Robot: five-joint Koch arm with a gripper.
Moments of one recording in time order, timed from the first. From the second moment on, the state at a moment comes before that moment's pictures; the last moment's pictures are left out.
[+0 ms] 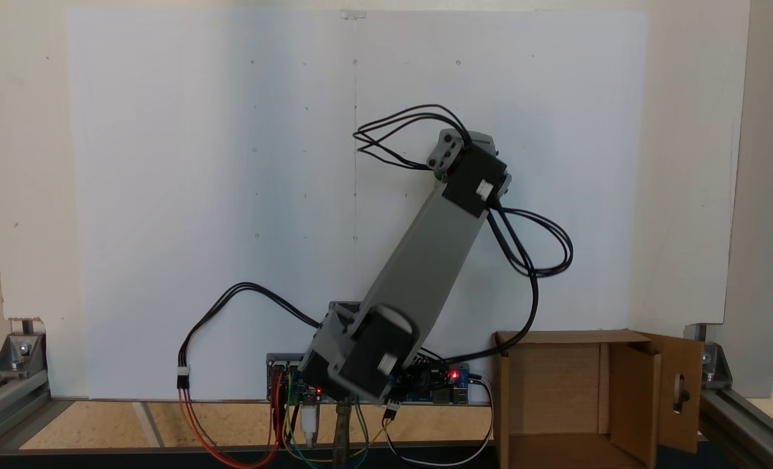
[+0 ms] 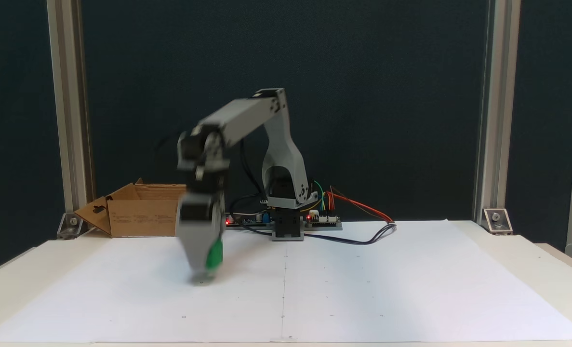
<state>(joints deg) 30.9 74.4 90.0 43.3 -25.3</state>
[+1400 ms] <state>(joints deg) 103.2 73.4 71.0 51.9 -17.4</state>
